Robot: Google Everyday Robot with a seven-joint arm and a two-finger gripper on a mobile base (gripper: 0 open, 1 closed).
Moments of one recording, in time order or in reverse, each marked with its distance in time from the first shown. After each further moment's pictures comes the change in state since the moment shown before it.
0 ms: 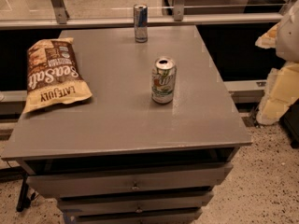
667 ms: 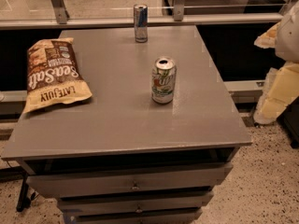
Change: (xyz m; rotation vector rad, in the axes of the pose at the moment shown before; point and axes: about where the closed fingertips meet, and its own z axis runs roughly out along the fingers) arm -0.003 -0.001 0.002 0.003 -0.034 0.010
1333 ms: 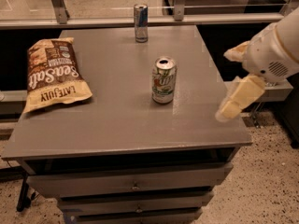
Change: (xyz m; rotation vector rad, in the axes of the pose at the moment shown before) arm -0.040 -0.013 0.063 -0.055 -0.280 0.053
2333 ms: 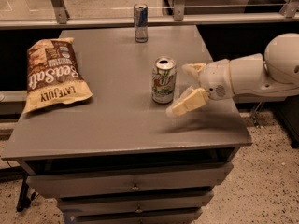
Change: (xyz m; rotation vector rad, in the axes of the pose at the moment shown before) arm -0.057 -0.021 0.117 -0.097 -0.532 0.112
